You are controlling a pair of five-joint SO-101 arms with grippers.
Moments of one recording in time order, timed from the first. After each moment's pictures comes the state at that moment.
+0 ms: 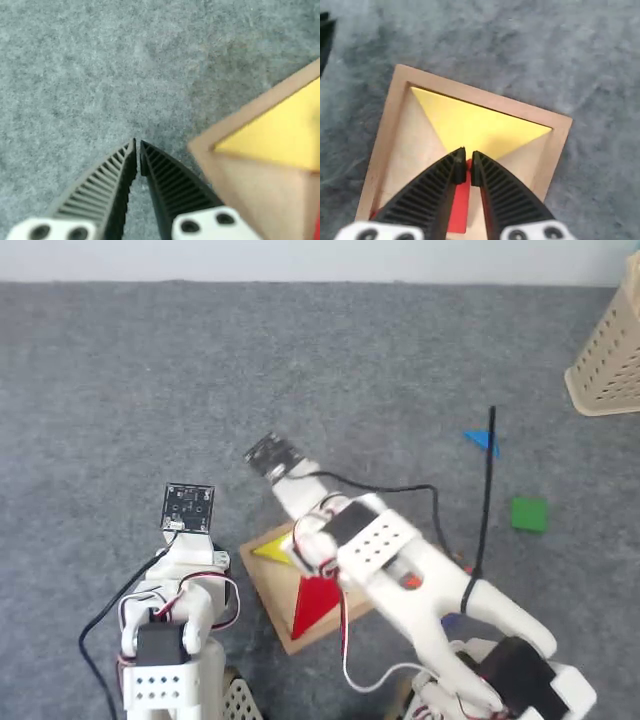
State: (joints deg) left arm -8.7 -102.7 96.9 71.2 -1.3; right arm -48.3 -15.0 41.2 51.3 2.1
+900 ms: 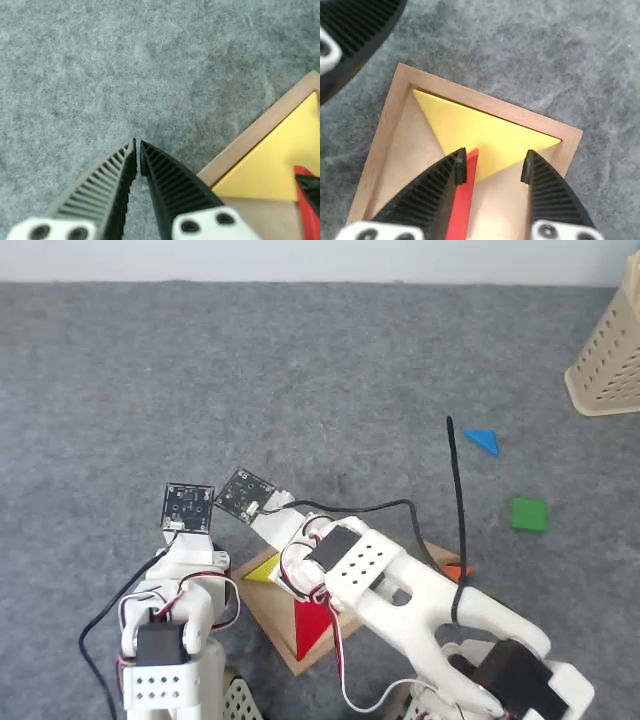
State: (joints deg) left arm -8.7 -102.7 96.9 71.2 -1.3; right arm -53.7 -15.0 45.1 47.2 7.9
